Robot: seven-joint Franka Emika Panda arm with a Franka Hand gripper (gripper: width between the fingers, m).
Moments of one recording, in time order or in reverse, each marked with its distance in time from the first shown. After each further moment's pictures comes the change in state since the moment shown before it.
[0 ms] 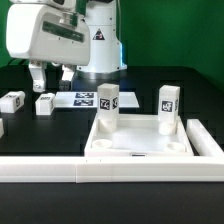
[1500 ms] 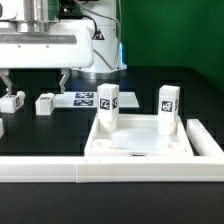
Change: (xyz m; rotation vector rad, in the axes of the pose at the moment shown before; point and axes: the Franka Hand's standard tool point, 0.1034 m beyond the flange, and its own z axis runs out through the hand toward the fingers) arm -0.046 -0.025 0.010 0.128 -0.026 1.099
